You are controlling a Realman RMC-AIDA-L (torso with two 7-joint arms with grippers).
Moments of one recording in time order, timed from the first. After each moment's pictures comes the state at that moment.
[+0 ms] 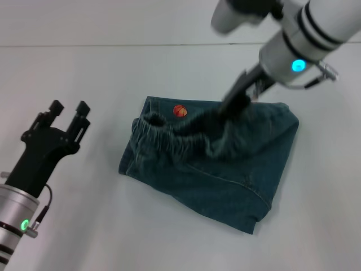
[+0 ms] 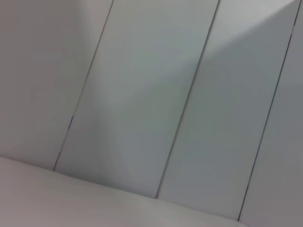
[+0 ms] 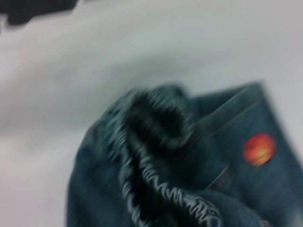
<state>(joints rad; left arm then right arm) -0.36 -2.17 -0.32 -0.05 2.01 1.42 -0.53 1.00 2.09 -1.23 -0.92 -2.56 -1.44 2.30</state>
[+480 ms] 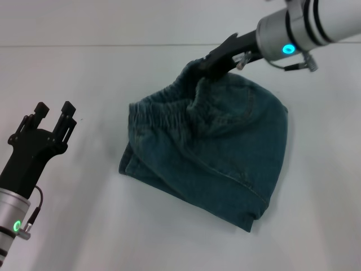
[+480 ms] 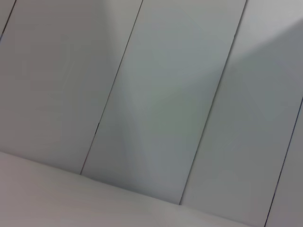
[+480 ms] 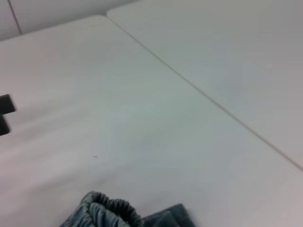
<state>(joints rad) -0.34 -2.17 -0.38 -0.05 2.01 1.41 -0.53 0.95 2.09 -1.13 -0.79 -2.33 -1.08 2.10</state>
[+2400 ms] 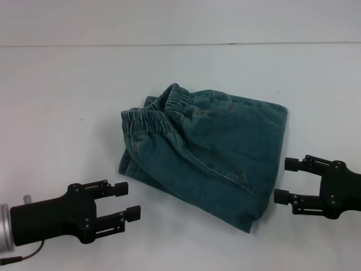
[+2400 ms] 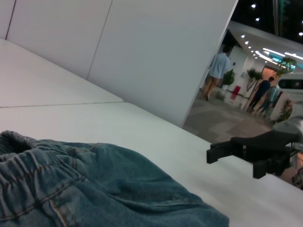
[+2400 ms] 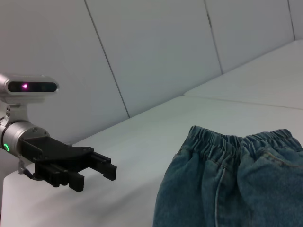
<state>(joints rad) -0.37 -2.16 0.45 0.63 2.20 1.76 -1.24 0.26 2.02 -0.93 -0.65 -1.73 -1.60 1.30</state>
